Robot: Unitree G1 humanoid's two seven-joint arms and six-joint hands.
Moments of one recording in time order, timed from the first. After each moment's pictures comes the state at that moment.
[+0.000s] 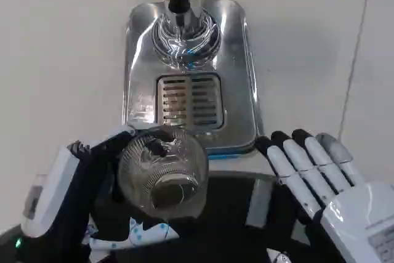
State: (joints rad) left arm 0.15 0.34 0.07 -0.08 0.43 -0.75 0.18; right arm 0.55 -0.32 0.04 -0.75 -1.11 -0.32 -0.09
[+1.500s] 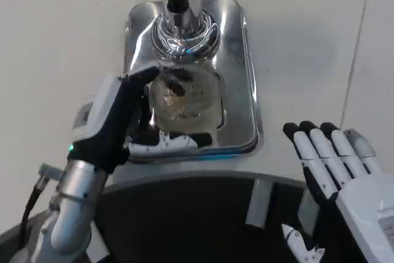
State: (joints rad) left arm -0.48 0.33 -0.03 0.59 0.49 -0.70 0.24; right arm 0.52 -0.24 0.07 -0.74 -1.16 -0.18 -0.05
